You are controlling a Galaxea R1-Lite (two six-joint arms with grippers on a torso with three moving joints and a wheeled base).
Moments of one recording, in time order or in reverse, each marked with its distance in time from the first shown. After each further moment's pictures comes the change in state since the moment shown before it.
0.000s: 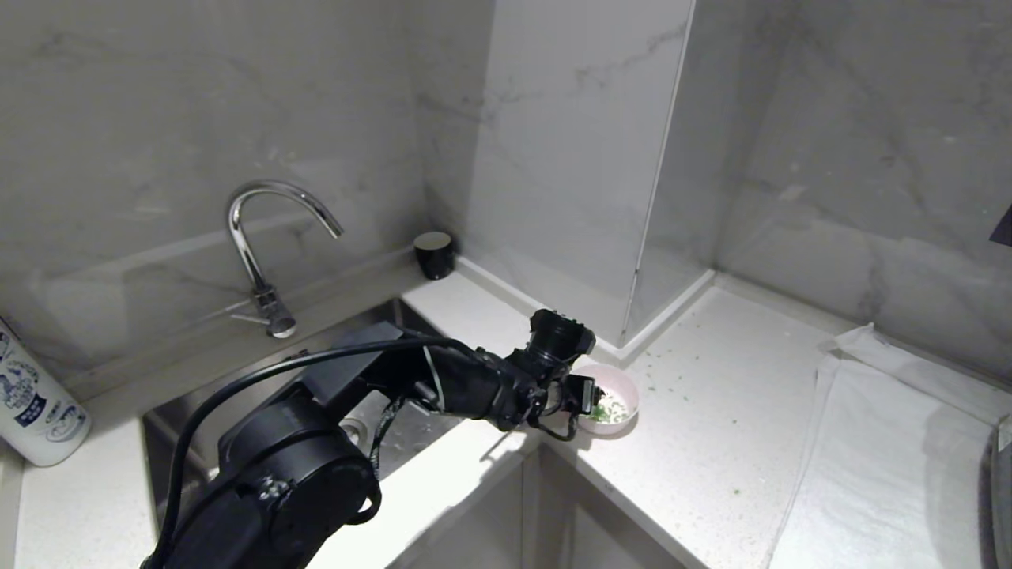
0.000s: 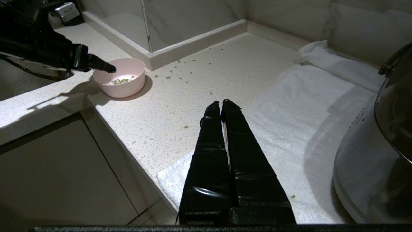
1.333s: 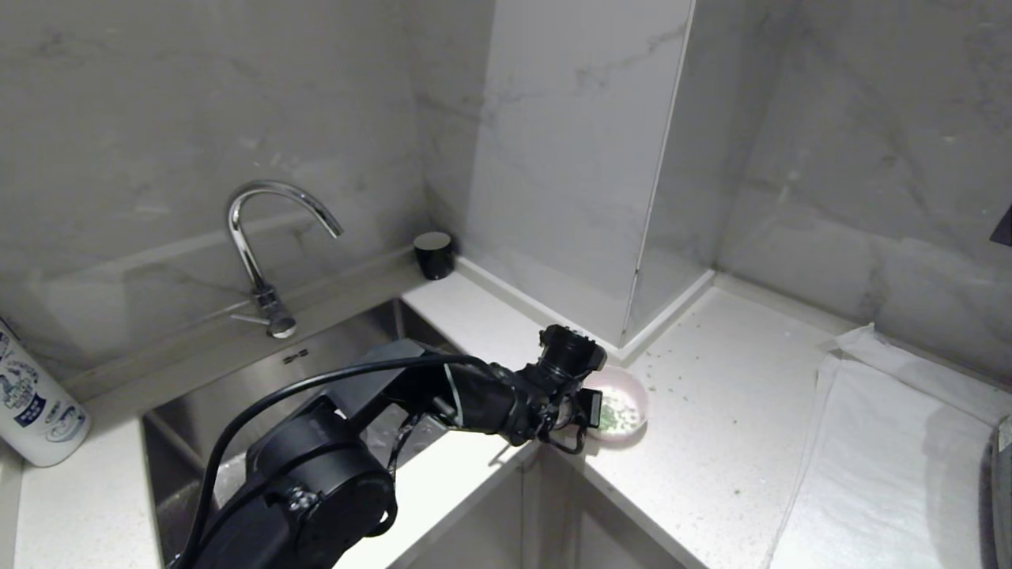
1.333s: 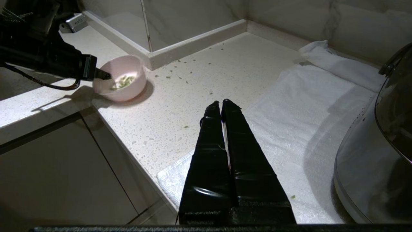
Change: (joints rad) left arm -0.032 0.050 -0.029 -0.003 0.002 -0.002; right arm 0.000 0.000 0.000 0.000 0.000 0.000
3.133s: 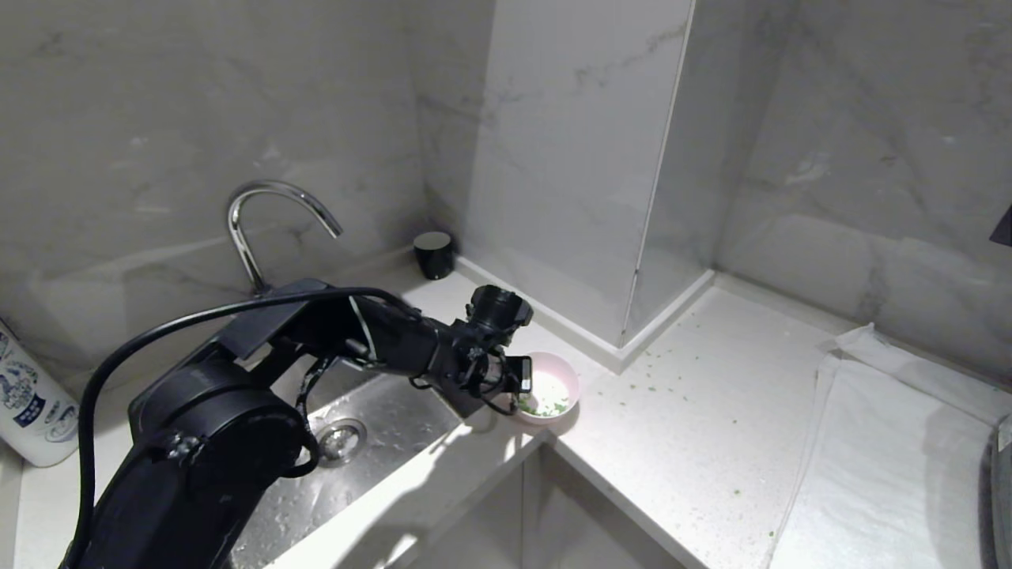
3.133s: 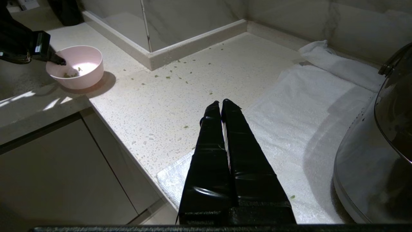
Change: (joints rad) left arm 0.175 -0.167 0.140 0.146 0.001 -0.066; right arm 0.000 0.000 0.000 0.000 0.000 0.000
